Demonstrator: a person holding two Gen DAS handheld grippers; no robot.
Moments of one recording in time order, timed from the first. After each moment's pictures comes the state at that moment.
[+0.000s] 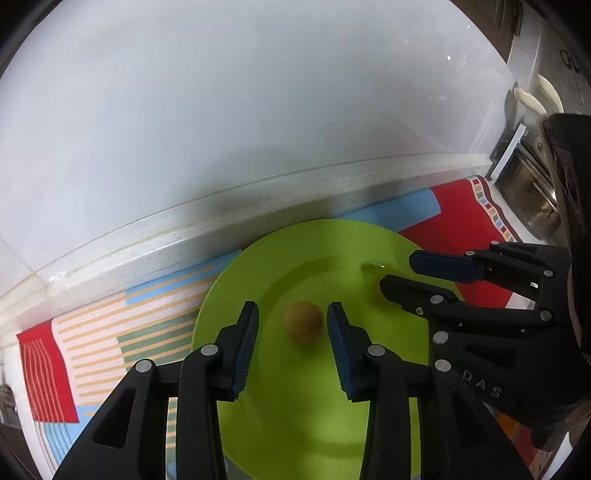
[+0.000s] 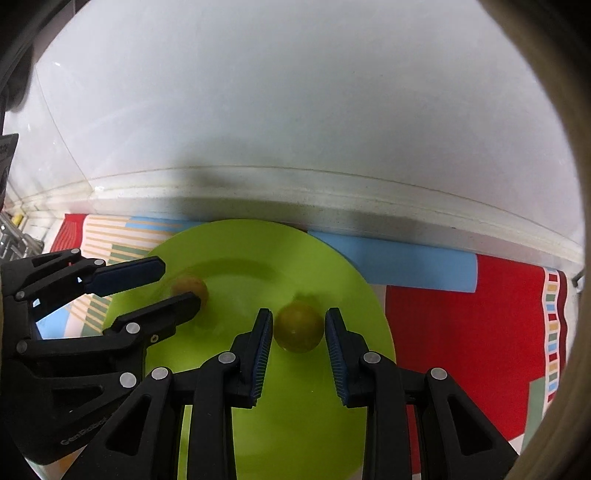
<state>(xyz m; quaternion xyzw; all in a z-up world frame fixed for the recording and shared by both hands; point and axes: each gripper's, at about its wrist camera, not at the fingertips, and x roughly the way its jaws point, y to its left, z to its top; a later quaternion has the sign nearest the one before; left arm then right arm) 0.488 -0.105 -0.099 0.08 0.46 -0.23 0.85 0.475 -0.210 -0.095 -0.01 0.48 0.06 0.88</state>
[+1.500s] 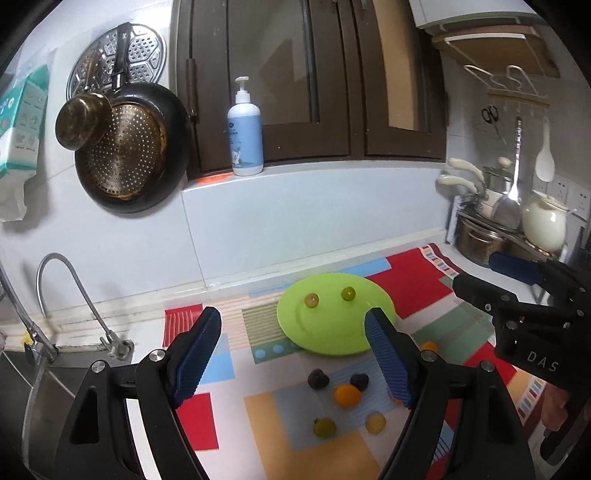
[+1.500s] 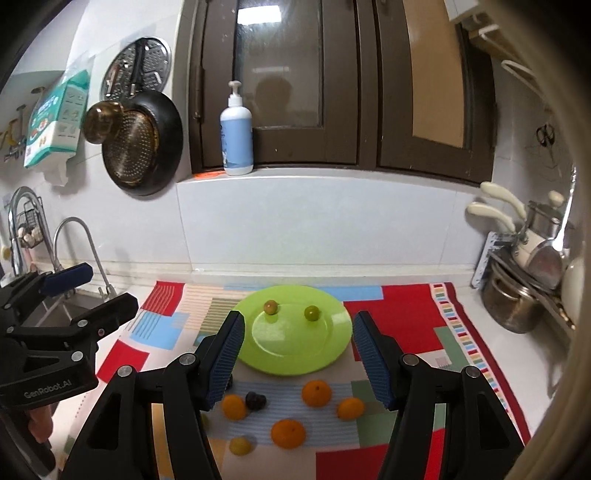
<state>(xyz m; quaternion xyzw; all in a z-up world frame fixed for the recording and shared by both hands) 0.210 0.011 0.056 0.08 0.24 -0.17 0.95 0.189 -0.165 0.052 0.01 0.23 -0.01 0.97</state>
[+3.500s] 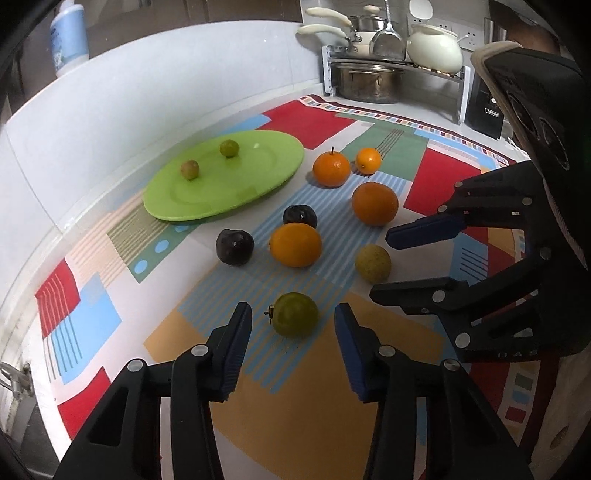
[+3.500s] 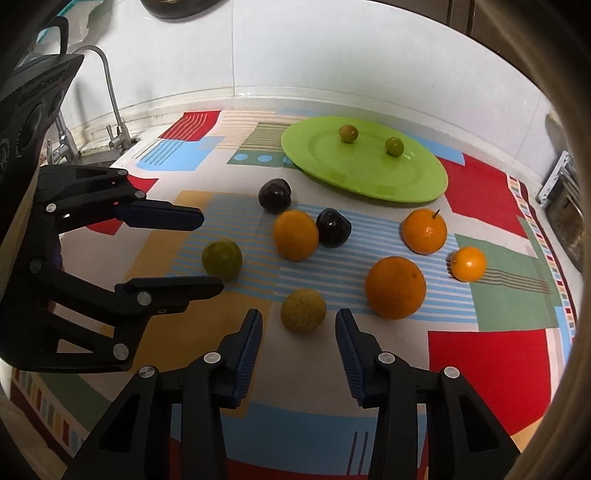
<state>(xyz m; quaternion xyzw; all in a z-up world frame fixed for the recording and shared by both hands) 0.244 -0.001 -0.114 0.24 0.35 -0.40 0.81 0.213 -0.090 -0.110 -0.04 0.44 0.05 0.89</state>
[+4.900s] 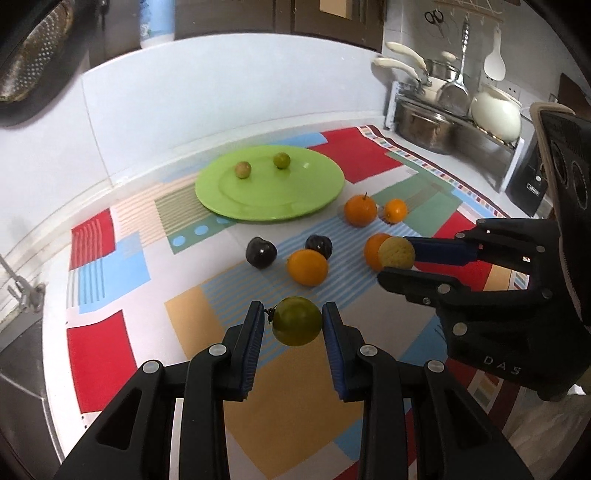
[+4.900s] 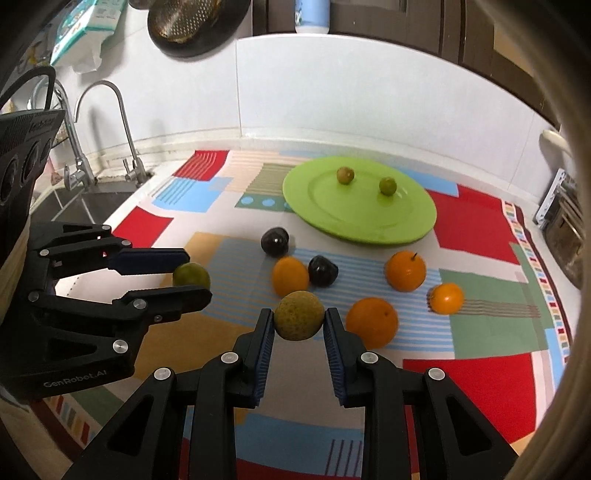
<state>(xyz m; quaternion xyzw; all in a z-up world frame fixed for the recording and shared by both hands) 0.218 0.007 -0.070 0.13 0.38 -0.30 0.87 0.207 -0.107 -0.070 -0.03 0.39 0.07 0.92</state>
